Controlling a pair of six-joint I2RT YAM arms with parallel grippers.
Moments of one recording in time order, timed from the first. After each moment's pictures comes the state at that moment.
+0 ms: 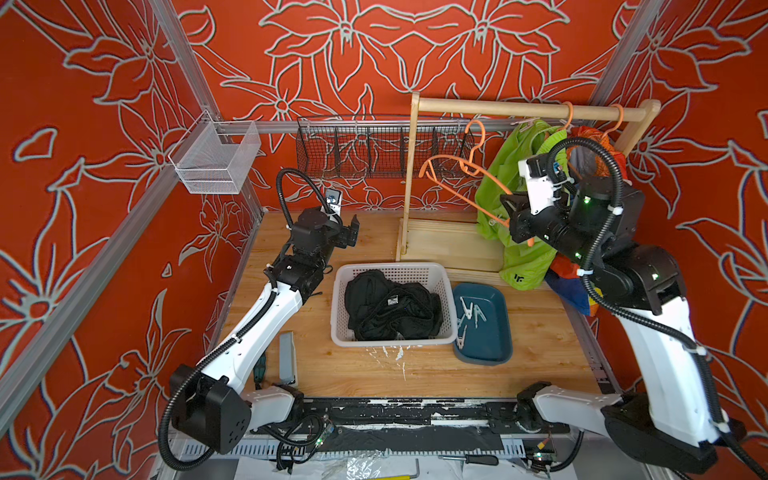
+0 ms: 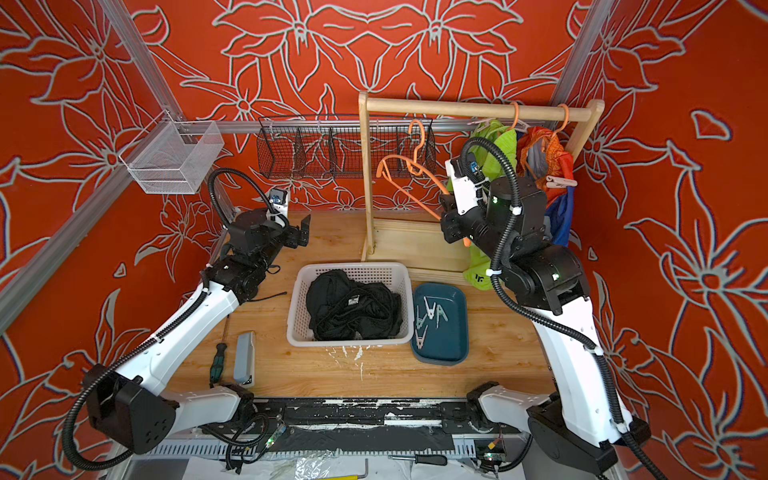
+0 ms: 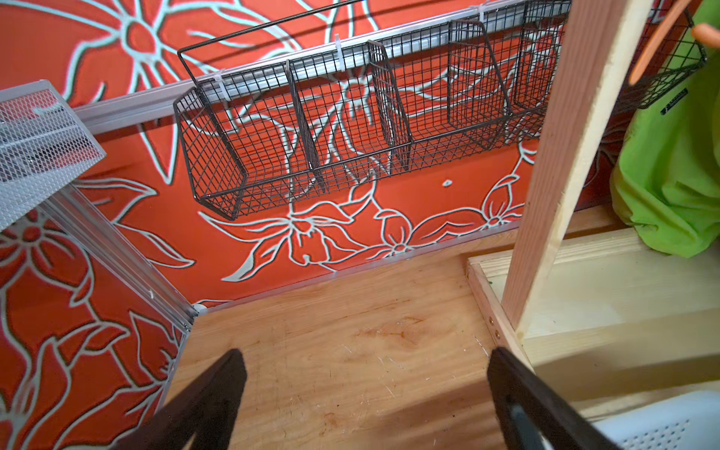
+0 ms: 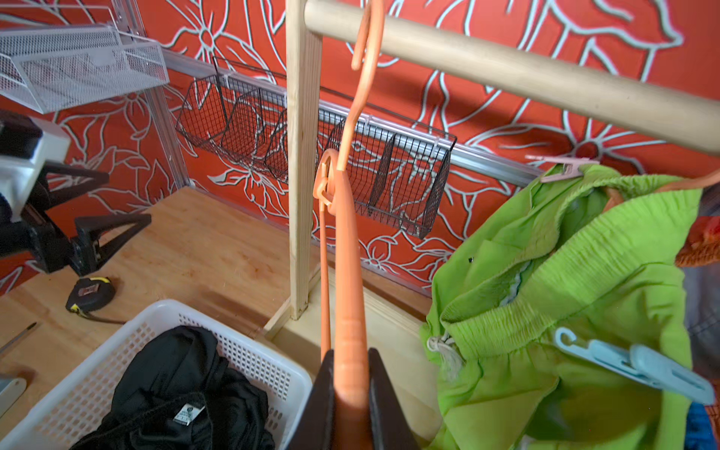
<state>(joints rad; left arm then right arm) -0.29 1.27 1.16 -0.08 -0.23 0.14 0.42 1.21 1.89 -0.87 0.09 -0.11</state>
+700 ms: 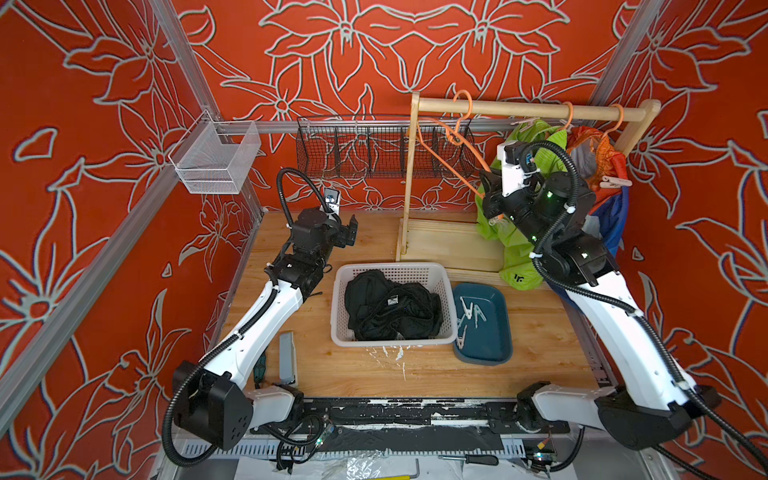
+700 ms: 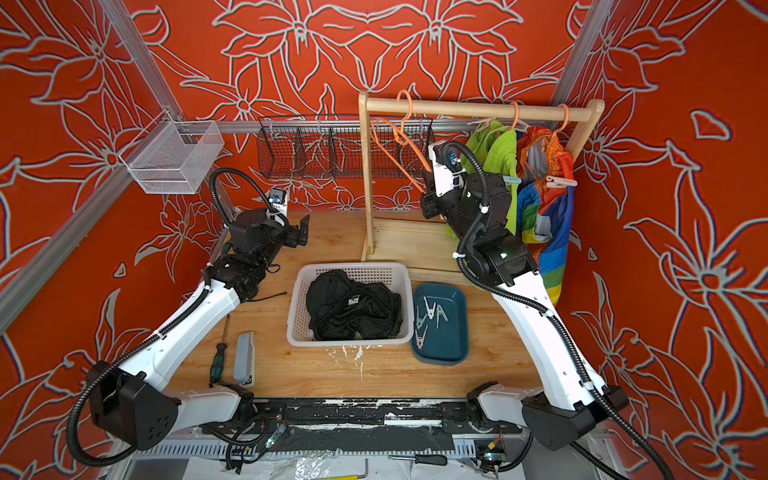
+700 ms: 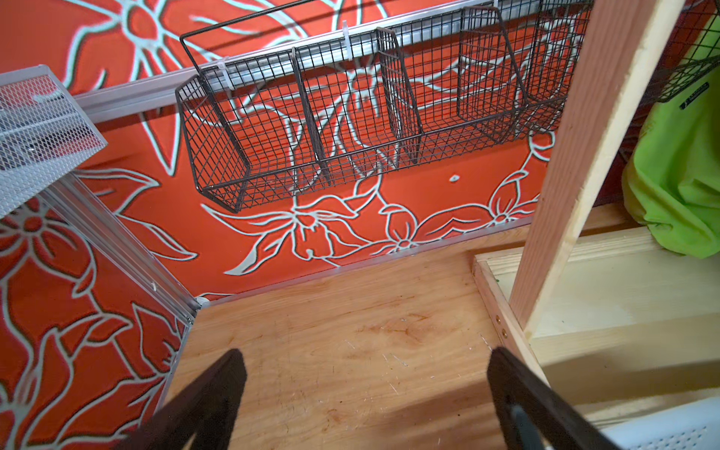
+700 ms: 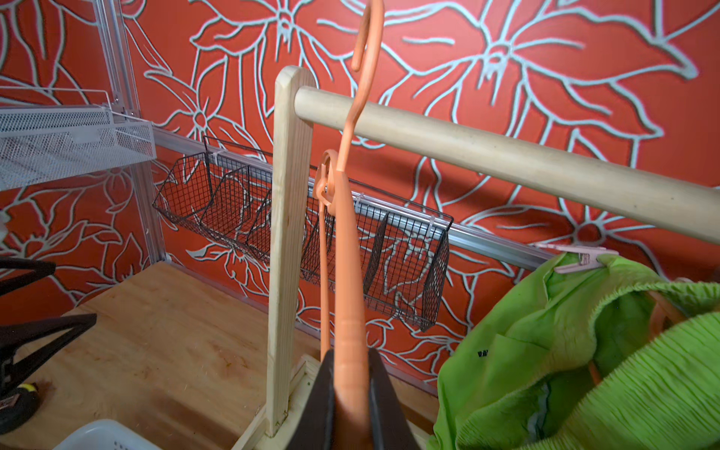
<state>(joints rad) -0.28 1.28 1.16 -0.08 -0.23 0.14 0.41 1.29 1.65 -0.32 0.07 -0.15</state>
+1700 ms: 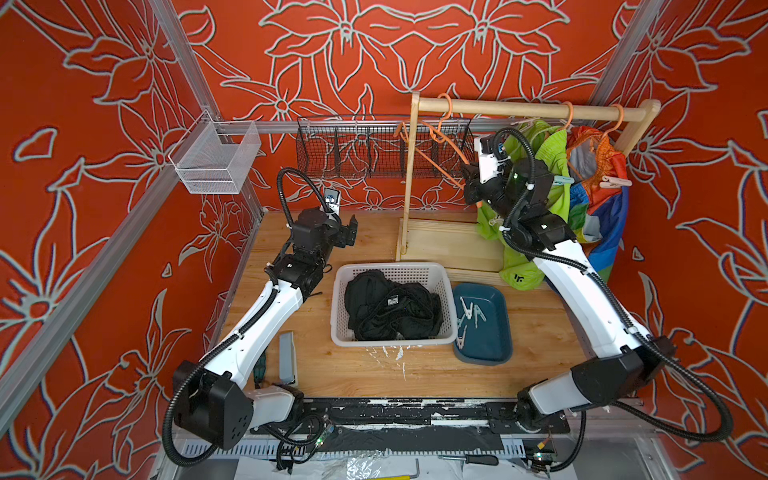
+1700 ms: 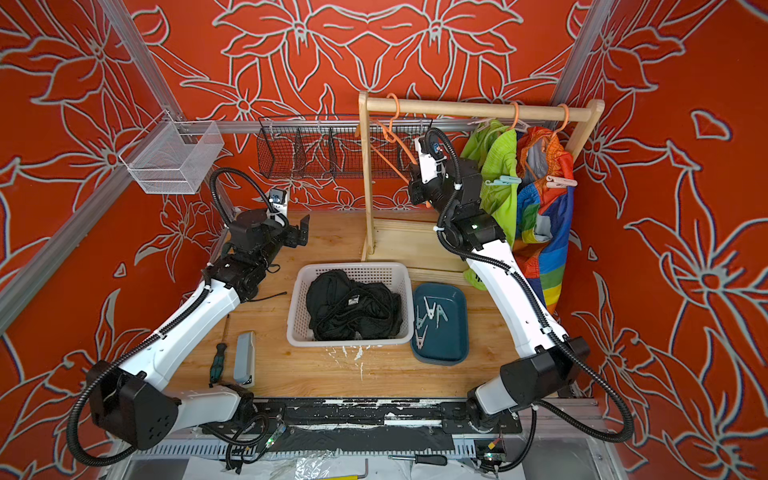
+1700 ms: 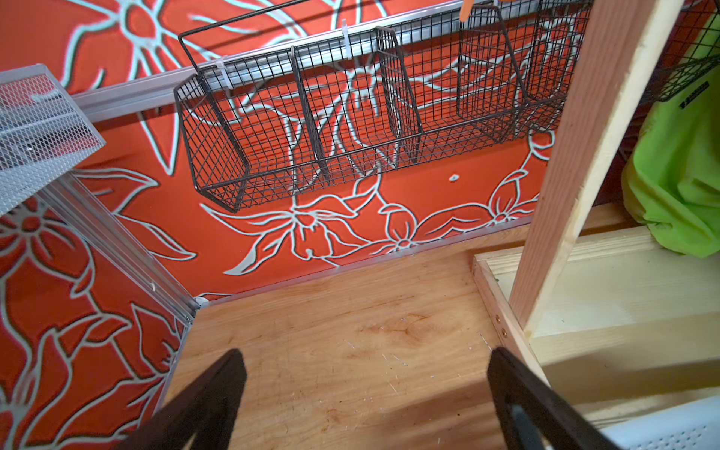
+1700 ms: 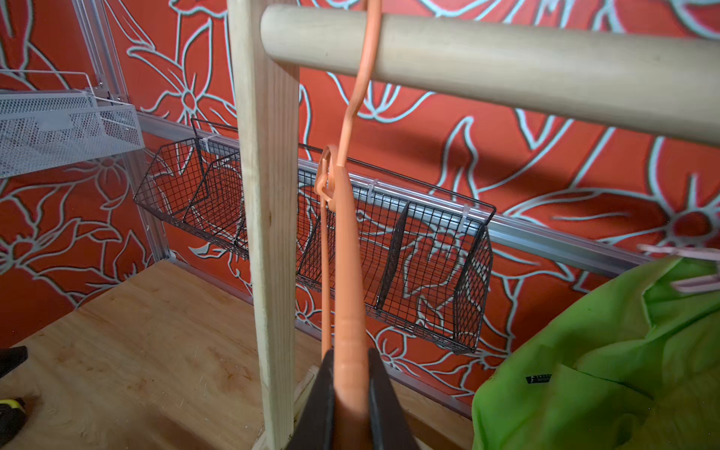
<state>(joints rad) -0.28 1.28 1.16 -0.08 -0.22 0.14 0.35 1.49 1.70 -0.24 -0.04 -0.10</state>
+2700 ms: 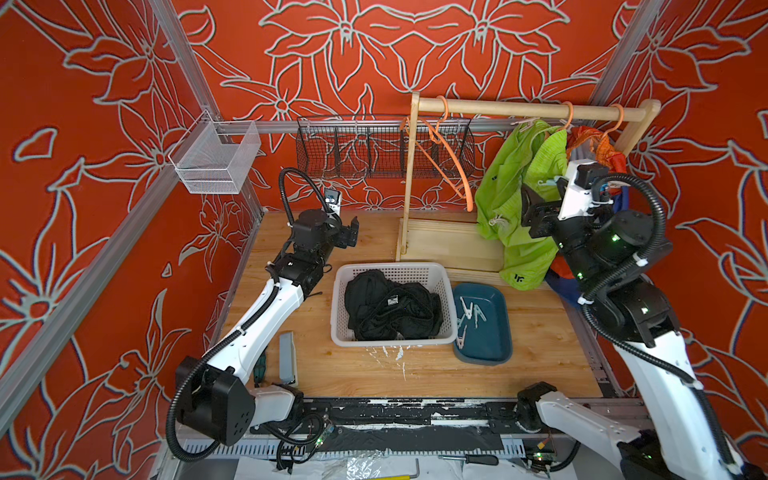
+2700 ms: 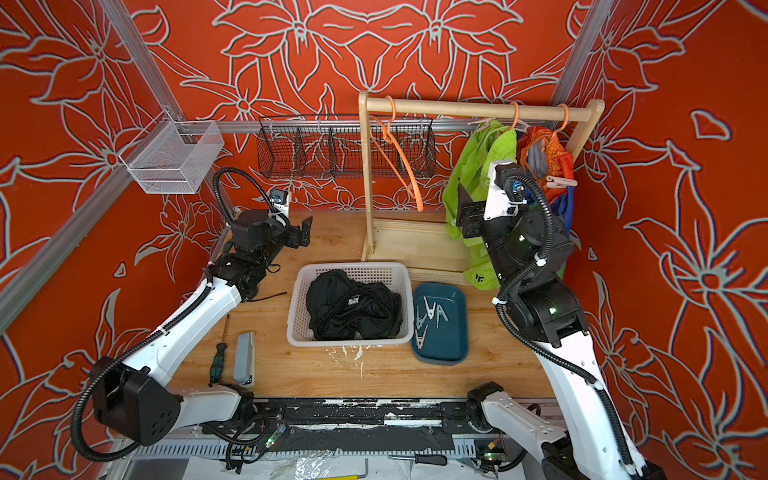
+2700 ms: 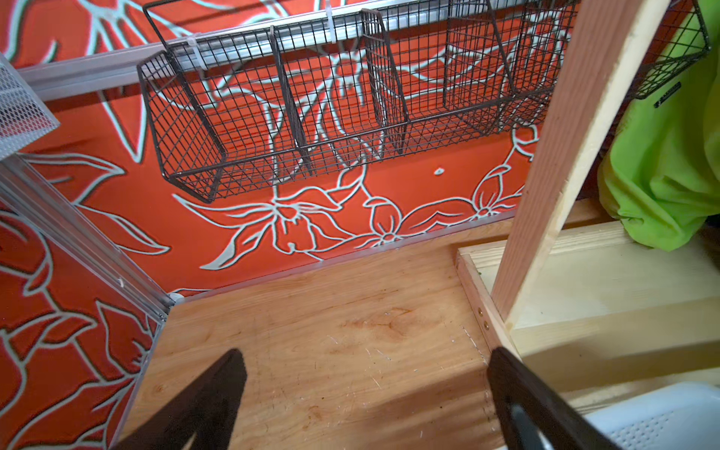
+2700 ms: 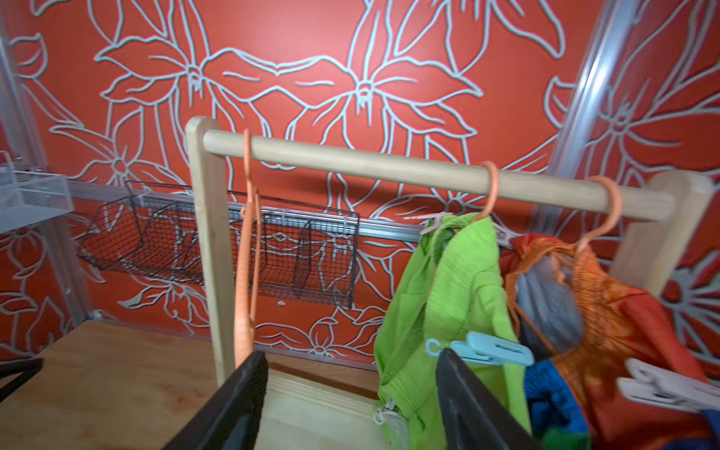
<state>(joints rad) -0.27 1.30 1.16 -0.09 -0.15 0.10 0.35 1.00 1.52 -0.40 0.30 -0.10</state>
